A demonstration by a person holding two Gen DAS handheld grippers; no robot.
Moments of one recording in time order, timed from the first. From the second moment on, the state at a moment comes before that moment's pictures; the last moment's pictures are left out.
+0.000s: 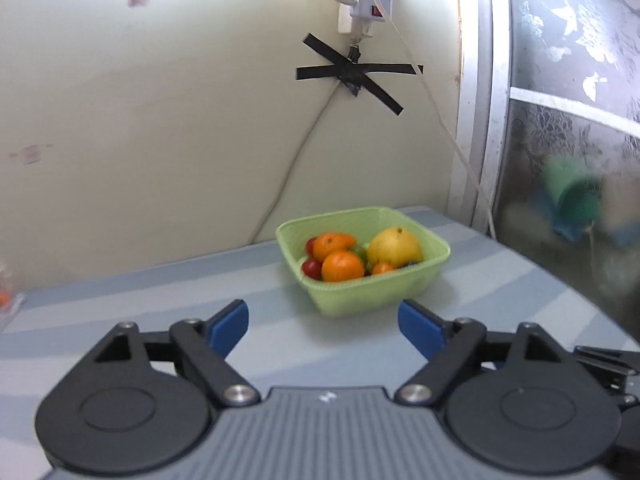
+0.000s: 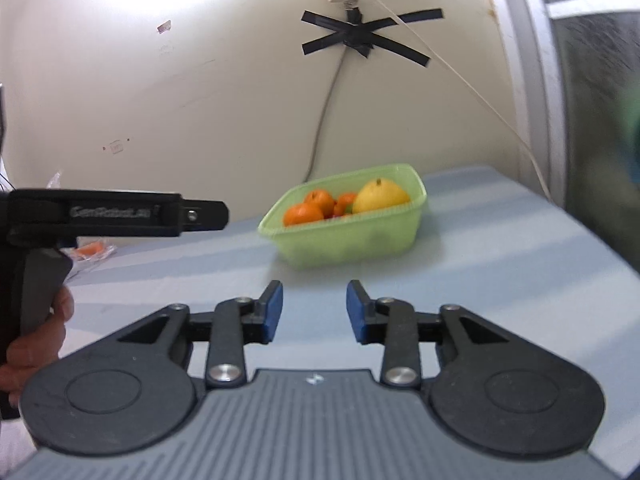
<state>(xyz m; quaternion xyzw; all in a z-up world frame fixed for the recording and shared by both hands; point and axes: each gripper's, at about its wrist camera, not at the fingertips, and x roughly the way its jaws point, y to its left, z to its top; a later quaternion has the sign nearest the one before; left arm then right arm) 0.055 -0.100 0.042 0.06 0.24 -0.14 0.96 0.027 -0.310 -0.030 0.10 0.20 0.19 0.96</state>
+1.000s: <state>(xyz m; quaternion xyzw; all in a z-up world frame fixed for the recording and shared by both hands) -0.032 -0.064 0.004 0.04 0.27 -0.04 0.96 -0.053 -0.288 -0.042 0.16 0.23 0.15 0.95</state>
